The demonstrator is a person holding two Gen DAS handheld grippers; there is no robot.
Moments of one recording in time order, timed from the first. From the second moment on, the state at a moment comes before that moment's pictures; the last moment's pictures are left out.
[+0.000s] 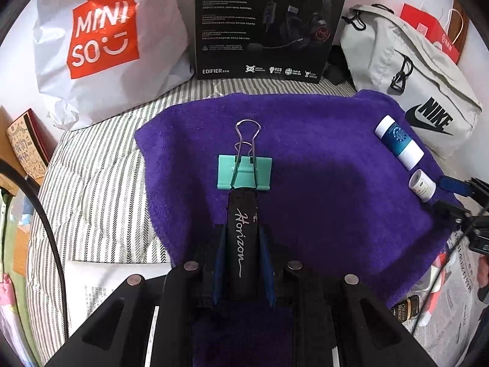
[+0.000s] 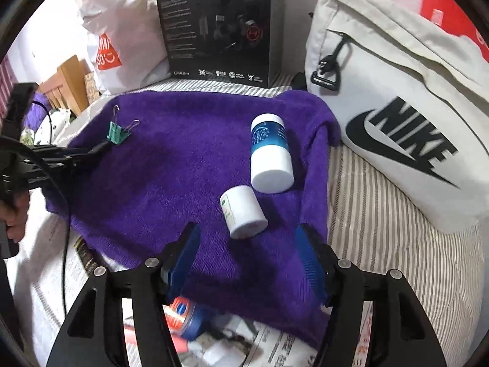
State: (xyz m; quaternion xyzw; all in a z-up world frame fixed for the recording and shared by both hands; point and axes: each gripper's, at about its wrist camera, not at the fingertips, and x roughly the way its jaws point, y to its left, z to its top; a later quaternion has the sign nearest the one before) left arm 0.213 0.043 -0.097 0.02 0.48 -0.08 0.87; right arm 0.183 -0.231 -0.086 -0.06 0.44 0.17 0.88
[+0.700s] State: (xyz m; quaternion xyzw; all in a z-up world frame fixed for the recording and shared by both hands) left arm 0.198 0.017 -0.099 0.06 0.50 -0.07 0.86; right arm 0.090 -0.252 -0.089 -0.04 0.46 0.17 0.87
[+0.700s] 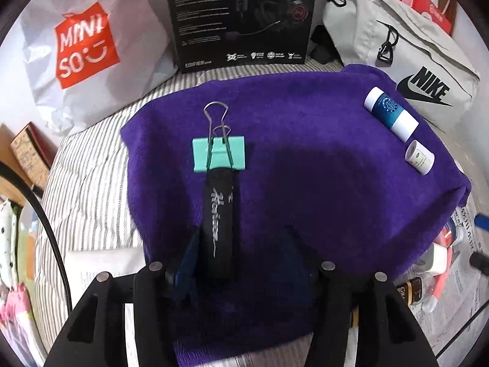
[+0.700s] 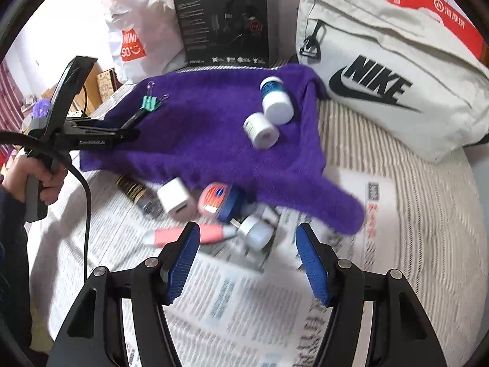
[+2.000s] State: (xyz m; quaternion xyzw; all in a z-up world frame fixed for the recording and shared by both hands) left arm 0.051 0.036 -0.101 0.00 0.48 -0.07 0.87; right arm 0.102 -0.253 -0.115 -0.07 0.43 0.14 0.89
